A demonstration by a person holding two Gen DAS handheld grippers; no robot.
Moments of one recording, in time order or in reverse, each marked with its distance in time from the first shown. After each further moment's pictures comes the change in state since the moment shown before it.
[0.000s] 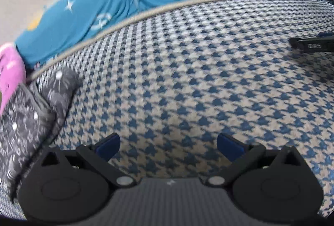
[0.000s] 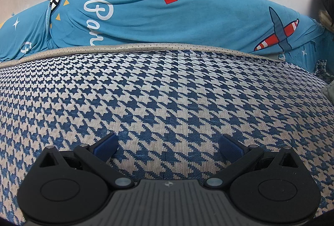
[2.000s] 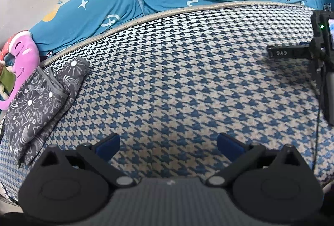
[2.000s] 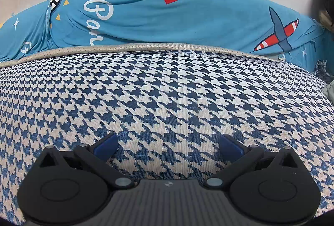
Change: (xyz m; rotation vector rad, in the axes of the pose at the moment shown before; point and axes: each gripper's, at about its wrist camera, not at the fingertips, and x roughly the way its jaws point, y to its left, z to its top) left arm -0.068 -0.036 -0.014 -0.055 0.022 0.034; right arm 0.000 0.000 0.000 0.000 0.000 0.000
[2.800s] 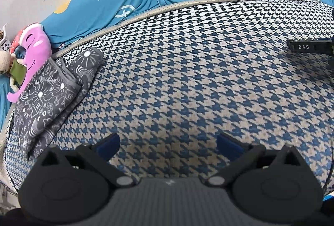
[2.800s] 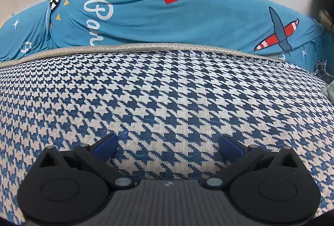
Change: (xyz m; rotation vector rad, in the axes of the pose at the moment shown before) left arm 0.011 0.011 0.001 -0.038 0.036 0.061; right arm 0.000 0.000 0.000 0.000 0.000 0.000
